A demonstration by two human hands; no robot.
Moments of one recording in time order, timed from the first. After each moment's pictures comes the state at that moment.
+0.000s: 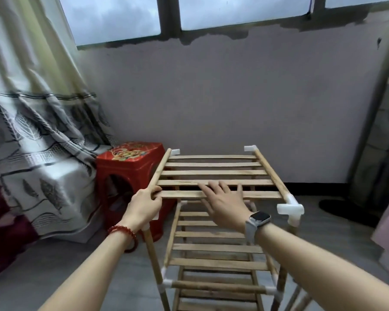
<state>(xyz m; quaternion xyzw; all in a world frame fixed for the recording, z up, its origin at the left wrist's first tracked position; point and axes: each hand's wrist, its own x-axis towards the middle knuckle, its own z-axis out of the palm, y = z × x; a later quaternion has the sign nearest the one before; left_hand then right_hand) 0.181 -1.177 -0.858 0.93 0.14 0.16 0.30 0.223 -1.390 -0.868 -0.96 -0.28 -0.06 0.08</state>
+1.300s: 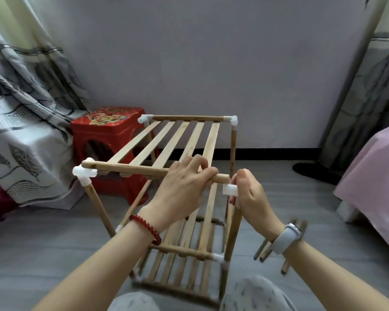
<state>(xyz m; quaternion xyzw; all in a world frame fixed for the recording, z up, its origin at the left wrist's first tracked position) 0.102 -1.293 -0.857 0.92 -0.27 0.27 0.07 0.125 -1.458 -0.903 -0.75 -0.15 -0.11 0.64</state>
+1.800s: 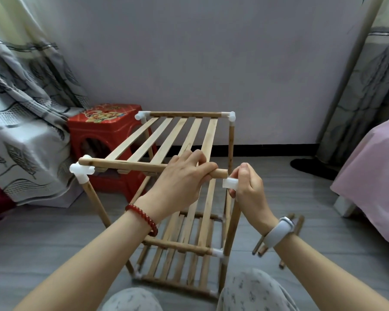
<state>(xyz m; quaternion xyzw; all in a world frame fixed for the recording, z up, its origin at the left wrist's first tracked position) 0.106 -1.294 -0.853 0.93 -0.28 0.23 0.06 0.129 -1.455 -0.909 -0.71 -0.11 -0.14 0.68</state>
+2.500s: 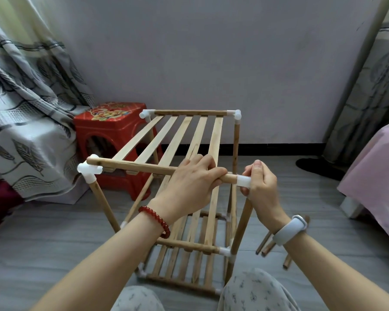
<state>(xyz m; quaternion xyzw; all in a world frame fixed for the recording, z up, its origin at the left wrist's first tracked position) 0.108 -1.304 -0.865 0.93 -0.28 0.22 0.06 0.134 -1.467 -0.912 -0.68 -0.09 -0.16 0.71</state>
